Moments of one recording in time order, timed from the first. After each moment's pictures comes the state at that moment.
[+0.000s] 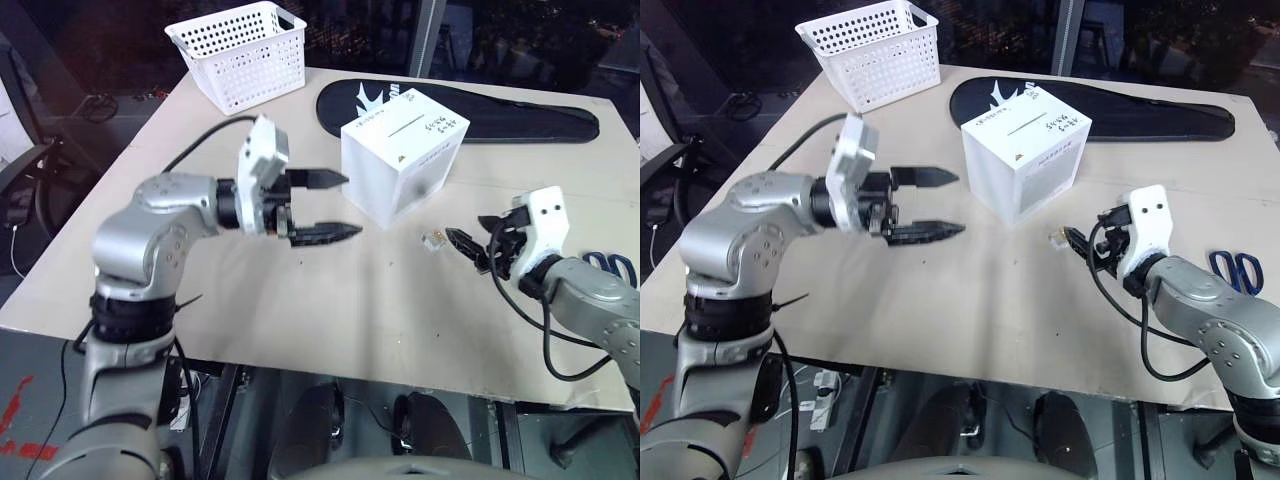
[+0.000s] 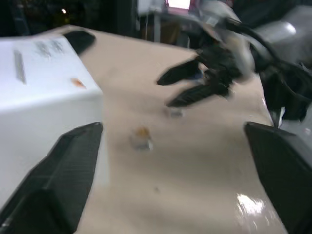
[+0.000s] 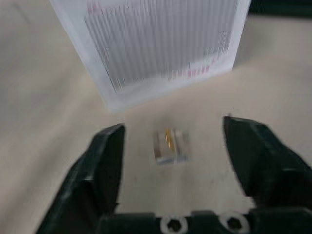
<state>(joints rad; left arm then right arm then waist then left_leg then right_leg) -0.63 0.65 0.04 -0.30 -0.54 0.78 -1.18 -0.24 -0.73 -0.03 -0.56 0.91 0.89 -0.05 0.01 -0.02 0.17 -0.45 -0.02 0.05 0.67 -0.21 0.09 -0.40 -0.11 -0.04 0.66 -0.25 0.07</state>
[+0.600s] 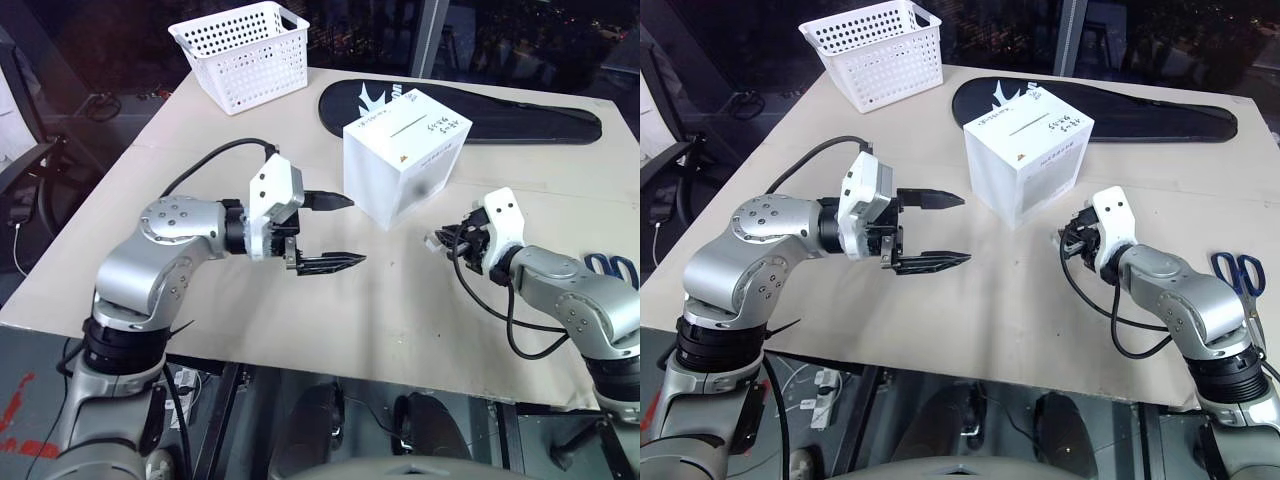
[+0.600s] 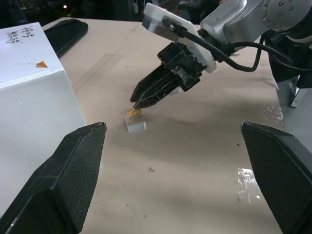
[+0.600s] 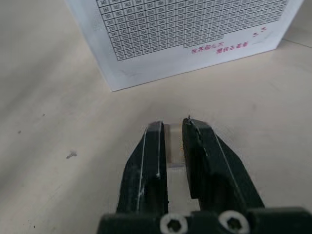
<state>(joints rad) -0.55 0.70 -0.01 -0.38 -0.53 0.66 -1.11 -0.38 -0.62 0.08 -0.37 0.65 0.92 0.17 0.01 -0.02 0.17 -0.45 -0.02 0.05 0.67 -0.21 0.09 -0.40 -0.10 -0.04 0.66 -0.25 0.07</state>
